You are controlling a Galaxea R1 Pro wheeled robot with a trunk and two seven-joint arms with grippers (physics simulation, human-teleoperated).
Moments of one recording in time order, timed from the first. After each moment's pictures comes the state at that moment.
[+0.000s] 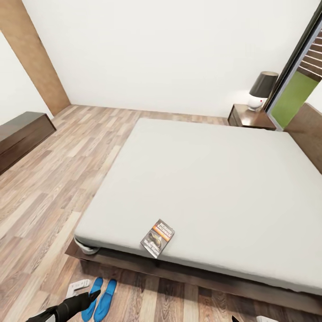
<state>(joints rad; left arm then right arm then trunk) -0.55 0.23 0.35 -0.02 -0.02 -0.10 -0.53 -0.35 -0.22 0.07 -0.06 -0.51 -0.33 0.47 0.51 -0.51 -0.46</state>
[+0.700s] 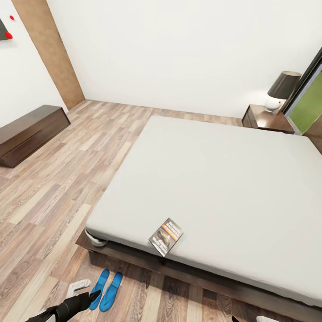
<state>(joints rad) -0.55 0.23 0.35 -0.02 -0.02 -0.10 -0.53 -0.35 -0.22 0.07 -0.06 -0.51 -0.33 0.47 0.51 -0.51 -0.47</state>
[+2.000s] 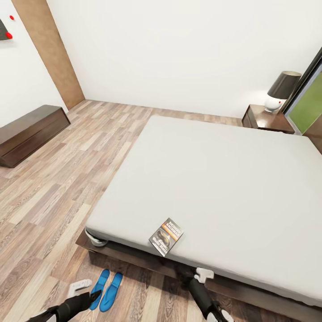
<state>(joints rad) -0.55 0.23 0.35 -0.02 -0.02 -0.09 -0.54 -0.35 0.10 0.08 -0.48 -0.51 -0.33 0.47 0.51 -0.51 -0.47</state>
